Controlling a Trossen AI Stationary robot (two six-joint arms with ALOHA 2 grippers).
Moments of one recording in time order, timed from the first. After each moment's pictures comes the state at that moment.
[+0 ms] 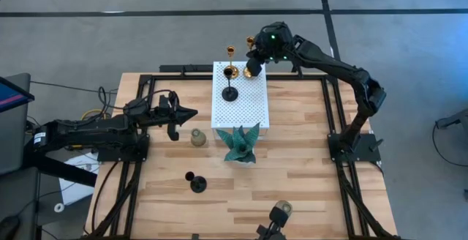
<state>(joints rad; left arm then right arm) 0.26 0.51 0.26 0.50 0.13 -0.19 -0.62 1.72 1.64 -0.49 -0.08 -0.04</state>
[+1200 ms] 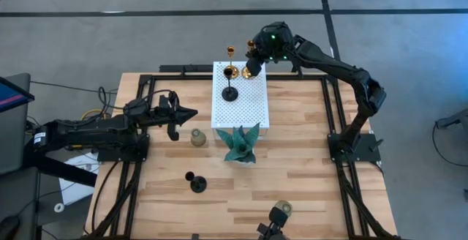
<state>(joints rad) 0.26 0.51 0.26 0.50 0.13 -0.19 -0.62 1.72 1.63 -0.48 -0.09 -0.04</state>
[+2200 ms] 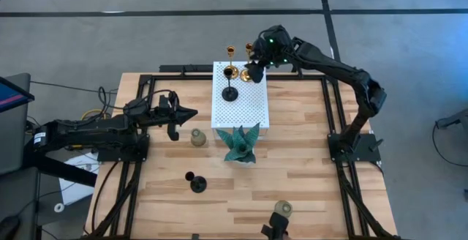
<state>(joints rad) 0.26 0.51 0.26 0.49 0.13 -0.19 -0.60 1.71 1.63 -0.57 -0.13 -0.11</state>
